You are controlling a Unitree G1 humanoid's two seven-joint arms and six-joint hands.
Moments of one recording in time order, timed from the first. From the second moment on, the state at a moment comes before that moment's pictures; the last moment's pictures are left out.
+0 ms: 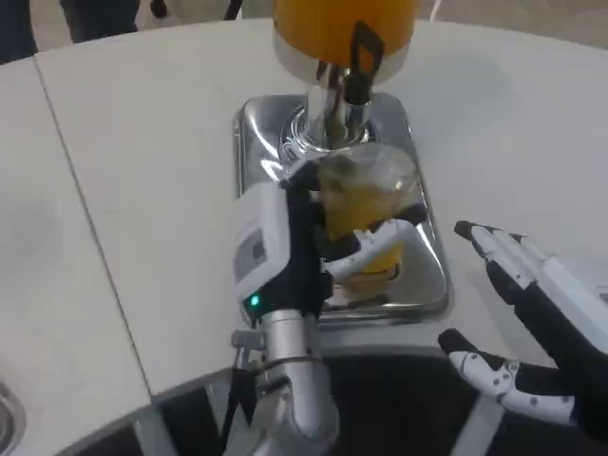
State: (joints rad) left arm -0.71 -0.06 -0.28 0.74 0.55 -0.15 0.80; right arm 0.07 -0.38 -0.02 -0.83 -0.87 0.25 0.59
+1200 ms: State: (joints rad) left arm -0.59 0.09 -0.20 0.57 0.51 -0.26 0.71; right arm 0.01 -0.40 0.03 -0.83 -0.87 0.22 0.59
